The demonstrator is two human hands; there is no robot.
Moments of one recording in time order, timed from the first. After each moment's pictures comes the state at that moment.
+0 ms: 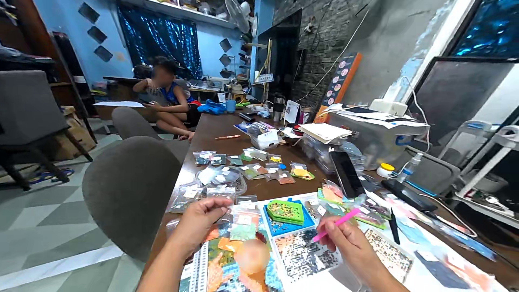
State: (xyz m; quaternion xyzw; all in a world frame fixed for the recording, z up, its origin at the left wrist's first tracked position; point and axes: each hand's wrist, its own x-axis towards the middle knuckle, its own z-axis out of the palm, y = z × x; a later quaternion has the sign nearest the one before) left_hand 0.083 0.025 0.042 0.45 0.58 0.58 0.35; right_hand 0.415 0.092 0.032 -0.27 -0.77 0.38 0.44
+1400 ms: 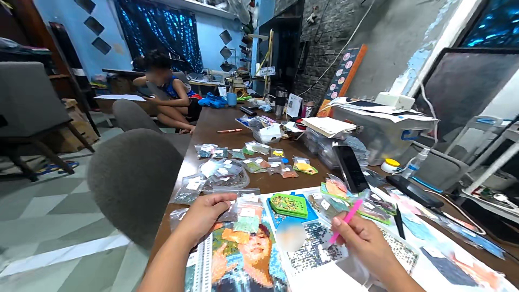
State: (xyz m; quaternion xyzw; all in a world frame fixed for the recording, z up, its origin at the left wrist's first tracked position) left_hand 0.086 0.027 0.050 0.41 0.65 0.49 0.42; right_hand 0.427 0.090 0.036 -0.34 -0.77 0.33 0.44
